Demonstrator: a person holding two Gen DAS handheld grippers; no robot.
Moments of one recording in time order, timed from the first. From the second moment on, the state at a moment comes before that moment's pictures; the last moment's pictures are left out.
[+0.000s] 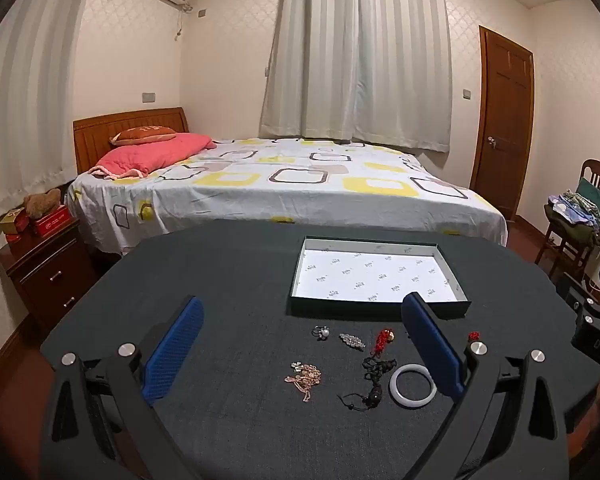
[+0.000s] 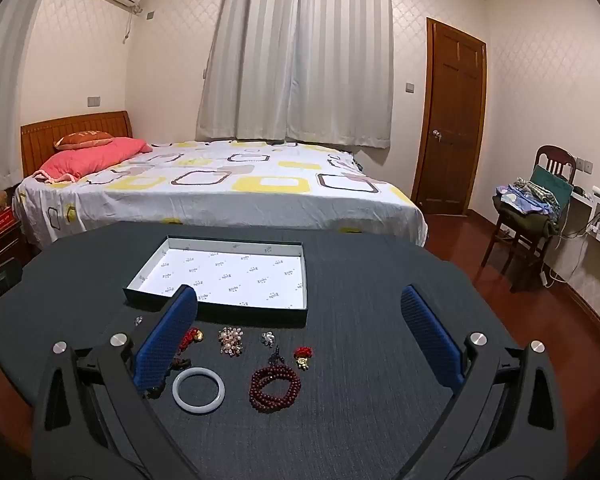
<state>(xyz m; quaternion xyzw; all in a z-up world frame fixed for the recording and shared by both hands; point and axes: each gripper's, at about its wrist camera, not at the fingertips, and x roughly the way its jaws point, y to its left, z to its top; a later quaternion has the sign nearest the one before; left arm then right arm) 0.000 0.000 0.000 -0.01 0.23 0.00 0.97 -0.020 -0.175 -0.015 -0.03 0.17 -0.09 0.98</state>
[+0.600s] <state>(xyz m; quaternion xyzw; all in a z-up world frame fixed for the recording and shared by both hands) -0.002 -0.002 -0.005 -0.01 0.23 0.00 0.97 -0.020 -0.174 -0.017 -0.03 0.18 -0.09 0.98</state>
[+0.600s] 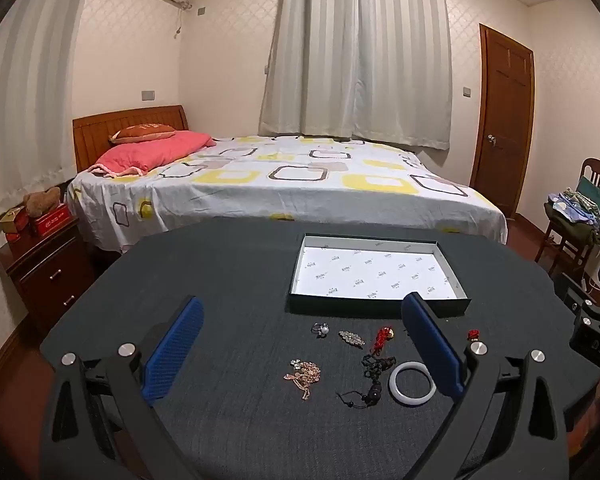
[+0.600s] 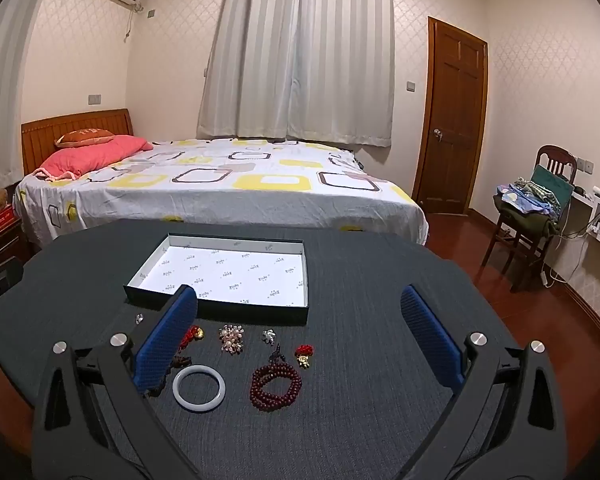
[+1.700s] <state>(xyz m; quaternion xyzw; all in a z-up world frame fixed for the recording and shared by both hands) -0.001 0.002 -0.005 -0.02 0.24 0.01 0.97 -0.020 -0.172 -0.022 -0.03 0.18 -0.10 0.98</state>
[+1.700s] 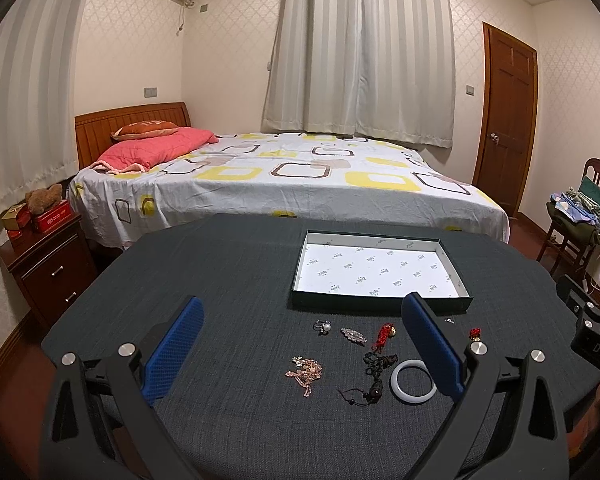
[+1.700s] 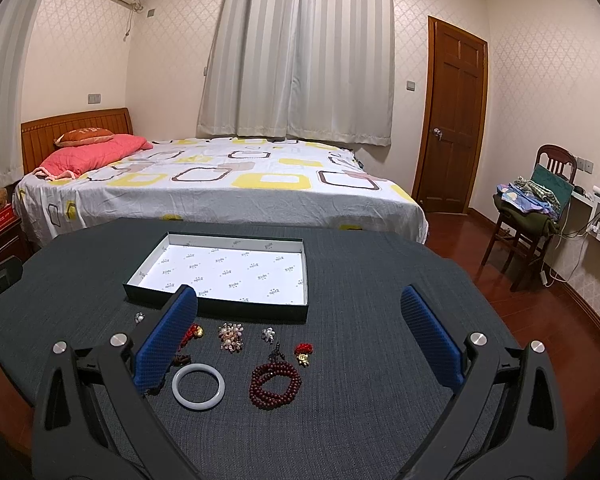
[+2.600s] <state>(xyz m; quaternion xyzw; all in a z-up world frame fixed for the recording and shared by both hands) -0.003 0.004 -0.005 -0.02 0.24 0.01 0.97 -0.019 -0.172 -0.021 -0.03 0.18 -0.09 0.98</state>
